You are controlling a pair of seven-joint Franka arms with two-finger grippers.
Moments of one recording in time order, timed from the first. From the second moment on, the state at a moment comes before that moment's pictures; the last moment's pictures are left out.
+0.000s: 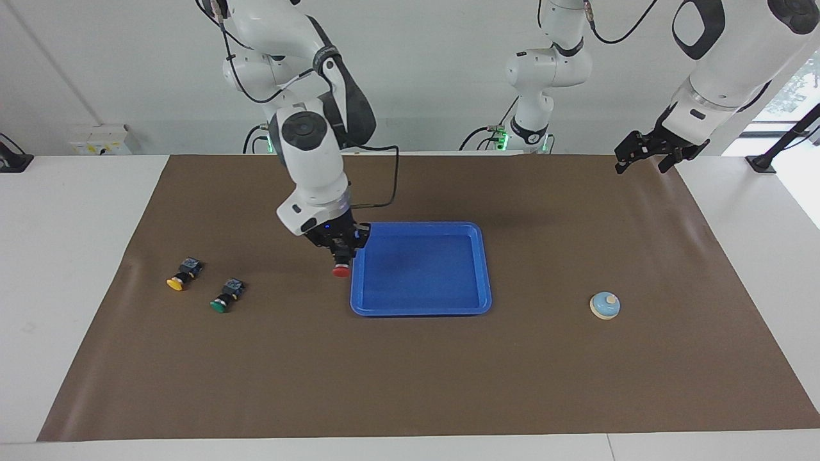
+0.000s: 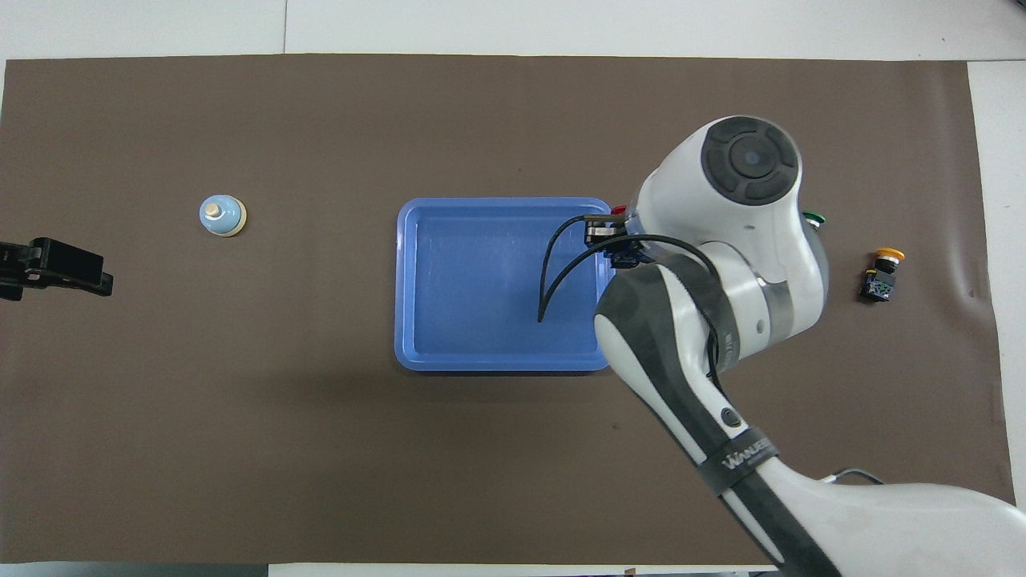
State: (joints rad) left arm -0.02 -0.04 0.01 -1.65 -0.02 1.49 0.03; right arm 0.44 0.25 -0.01 -1.76 0.06 2.05 0.52
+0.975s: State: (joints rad) left arm -0.02 -0.04 0.01 -1.65 -0.02 1.49 0.03; right arm 0.53 0.33 -0.01 -2.01 0.06 2.42 0.60
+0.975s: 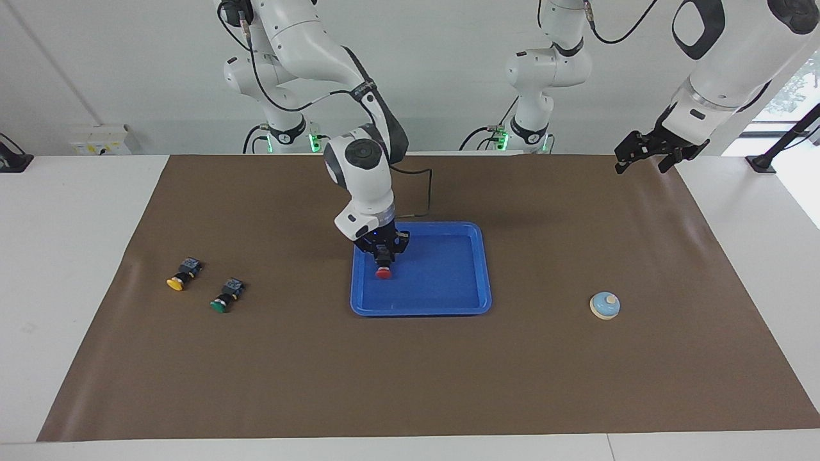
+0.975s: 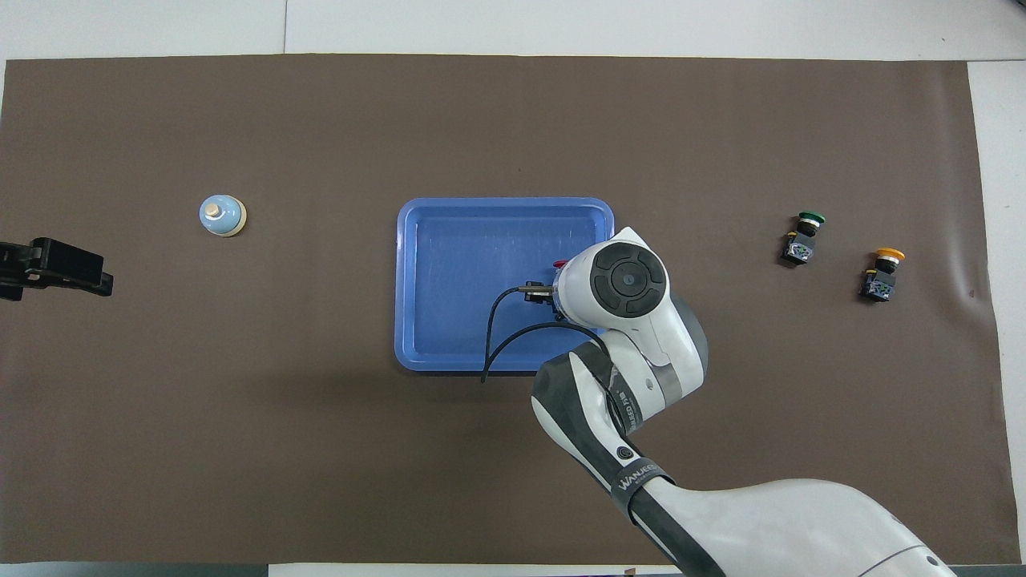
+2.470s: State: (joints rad) left arm -0.02 -0.04 0.01 -1.65 -0.02 1.49 0.03; right arm 0.09 0.15 -0.04 -1.94 0.05 2.14 0.32
